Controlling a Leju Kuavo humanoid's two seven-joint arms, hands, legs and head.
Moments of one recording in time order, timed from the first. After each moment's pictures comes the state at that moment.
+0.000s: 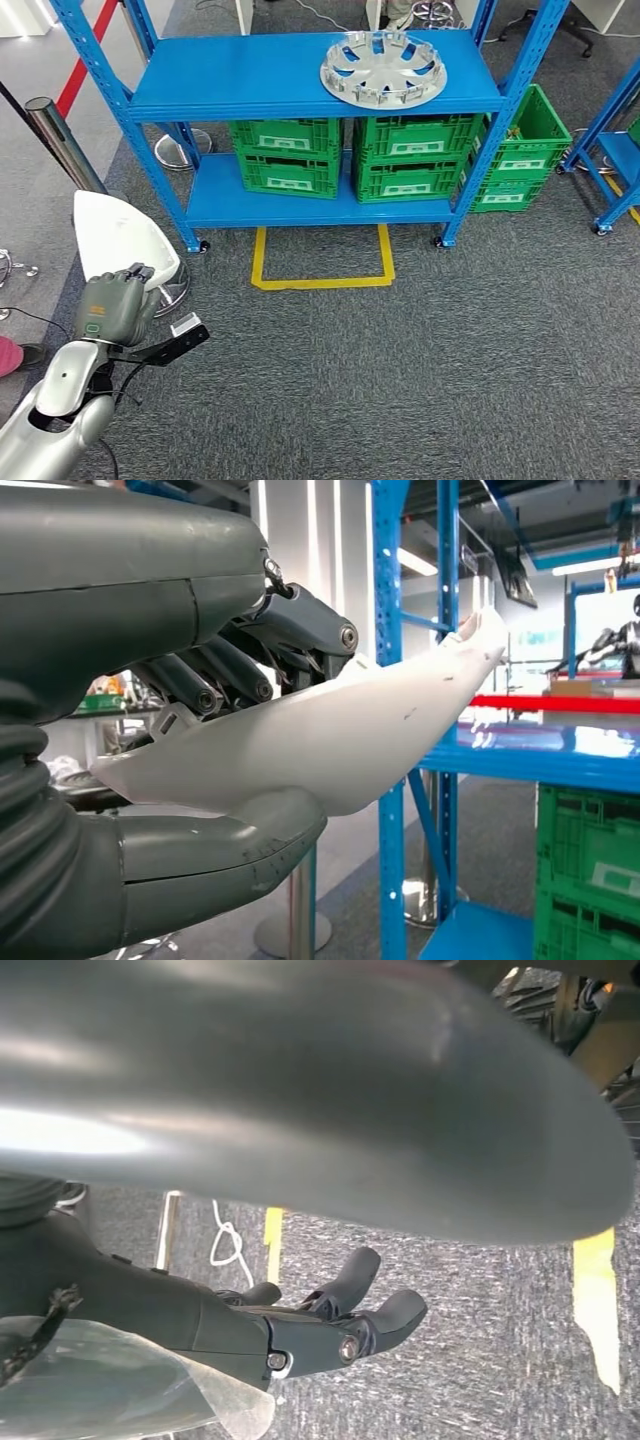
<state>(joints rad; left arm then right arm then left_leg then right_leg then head) -0.13 0.34 -0.31 -1.56 -1.28 0.40 0.10 -0.07 0.06 1.46 -0.02 -1.42 -0.12 -0.13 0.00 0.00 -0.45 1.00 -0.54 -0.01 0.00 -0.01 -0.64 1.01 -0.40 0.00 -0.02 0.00</state>
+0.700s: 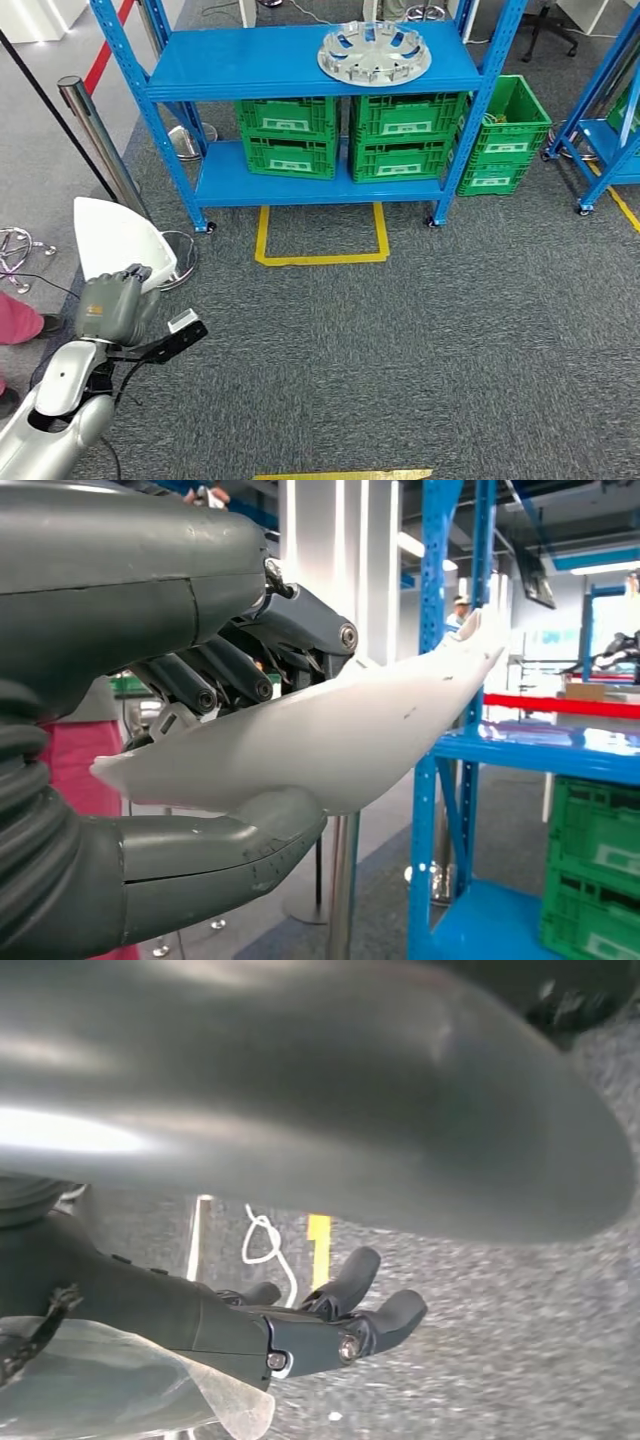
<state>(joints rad) -0.12 0.33 -0.29 -1.58 -1.24 0.38 0.10 -0.08 0.06 1.47 -0.01 -1.42 -0.13 -0.13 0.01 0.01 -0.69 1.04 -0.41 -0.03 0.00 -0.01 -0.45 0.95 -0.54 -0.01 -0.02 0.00</state>
